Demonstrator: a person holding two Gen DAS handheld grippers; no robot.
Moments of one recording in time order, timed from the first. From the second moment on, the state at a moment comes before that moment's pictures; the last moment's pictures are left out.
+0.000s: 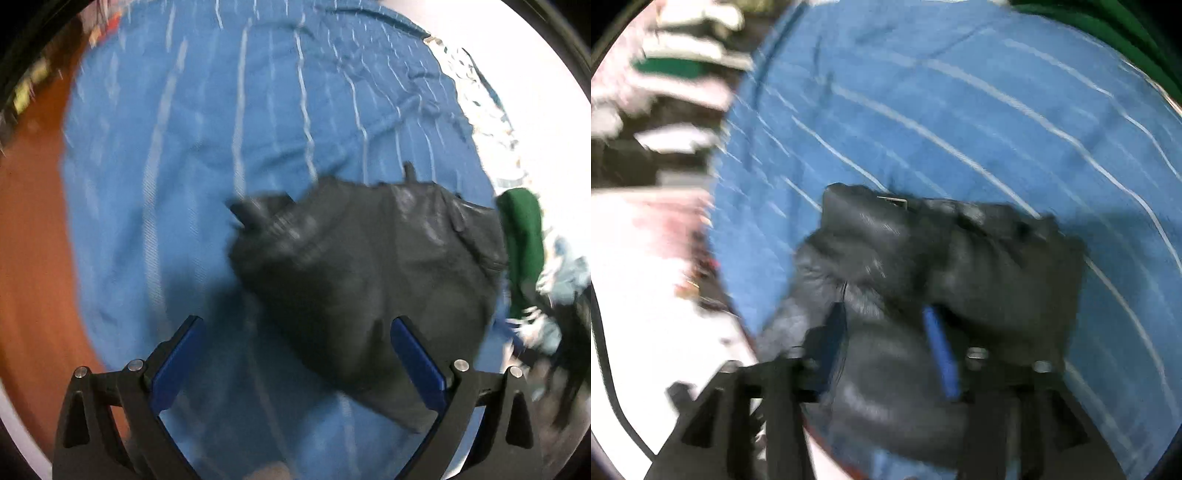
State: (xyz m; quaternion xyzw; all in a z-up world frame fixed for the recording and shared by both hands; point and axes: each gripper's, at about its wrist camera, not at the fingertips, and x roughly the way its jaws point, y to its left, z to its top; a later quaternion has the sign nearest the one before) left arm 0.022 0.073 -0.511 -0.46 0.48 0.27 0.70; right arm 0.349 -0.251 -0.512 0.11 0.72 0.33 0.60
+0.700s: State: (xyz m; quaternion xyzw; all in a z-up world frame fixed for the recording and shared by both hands) left arm 0.046 0.100 -0.529 -0.47 0.40 0.27 0.74; right arm 0.315 -0.307 -0.650 0.35 0.70 0.42 0.46
